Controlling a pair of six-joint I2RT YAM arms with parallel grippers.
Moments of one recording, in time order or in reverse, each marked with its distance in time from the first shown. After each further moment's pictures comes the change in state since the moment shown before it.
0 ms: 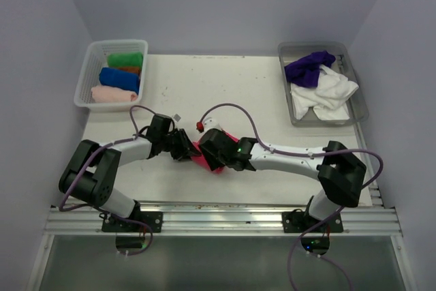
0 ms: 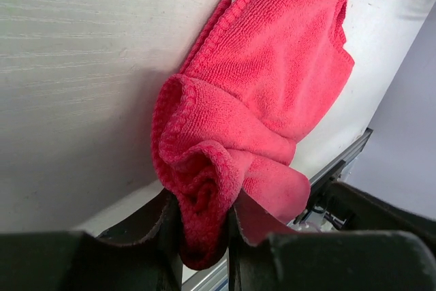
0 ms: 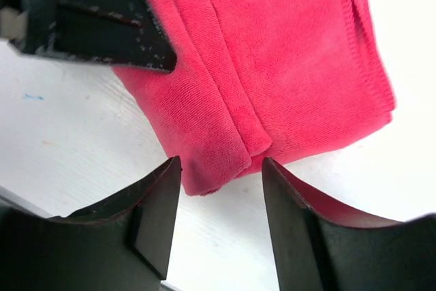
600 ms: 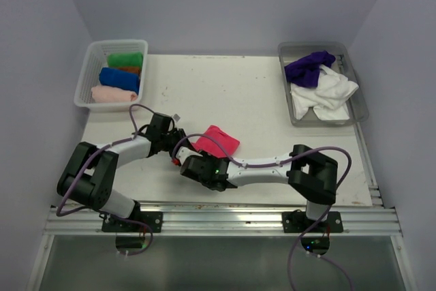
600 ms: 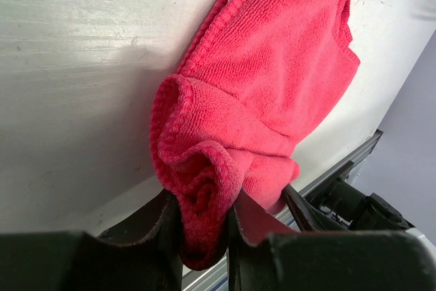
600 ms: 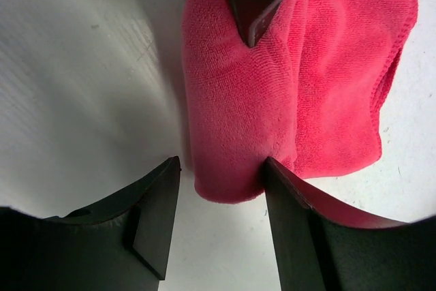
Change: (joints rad) left arm 0.000 -0.023 0.031 -0.097 -0.027 0.025; right arm 0.220 0.176 0.068 -0.015 0.230 -0.418
